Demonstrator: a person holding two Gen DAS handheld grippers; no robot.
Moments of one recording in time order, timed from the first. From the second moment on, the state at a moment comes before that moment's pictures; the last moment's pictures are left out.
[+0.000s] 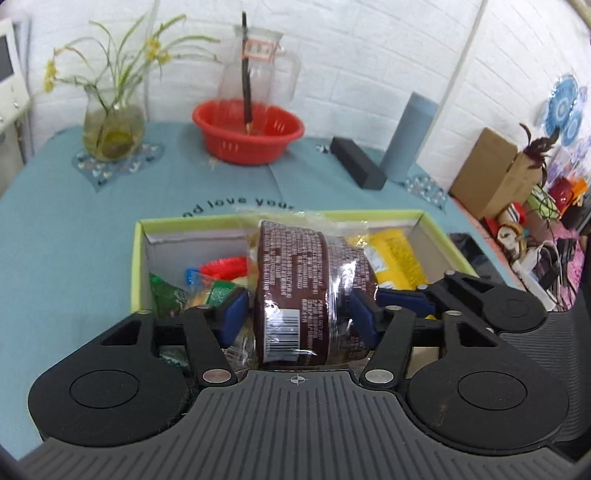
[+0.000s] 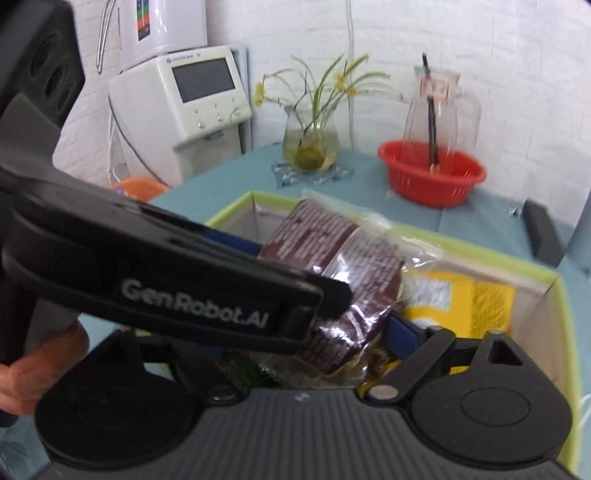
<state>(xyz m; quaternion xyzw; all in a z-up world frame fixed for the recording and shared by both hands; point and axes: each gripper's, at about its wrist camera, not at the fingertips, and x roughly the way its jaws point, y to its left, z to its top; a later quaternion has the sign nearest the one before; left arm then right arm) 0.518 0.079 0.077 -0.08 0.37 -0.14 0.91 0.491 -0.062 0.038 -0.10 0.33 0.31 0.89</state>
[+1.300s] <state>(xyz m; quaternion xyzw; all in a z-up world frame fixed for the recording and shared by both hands) 0.300 0.091 0.031 -0.18 0.39 -0.19 0.88 0.295 -0.109 -0.016 -0.11 0.34 0.25 0.90</state>
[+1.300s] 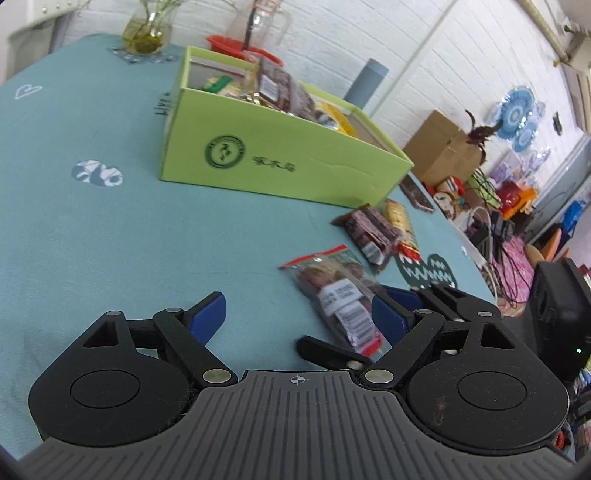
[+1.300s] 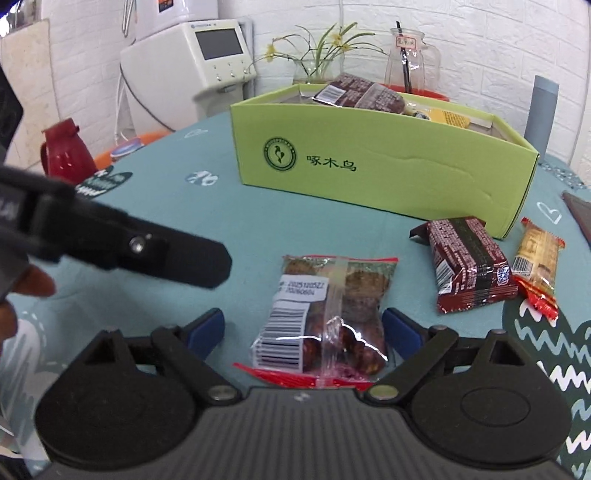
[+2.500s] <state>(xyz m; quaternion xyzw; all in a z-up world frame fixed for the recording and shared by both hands) 0.303 0.071 0.061 -0.16 0.35 -0.20 0.90 0.267 -0.082 0.029 -0.14 0.26 0.28 0.91</state>
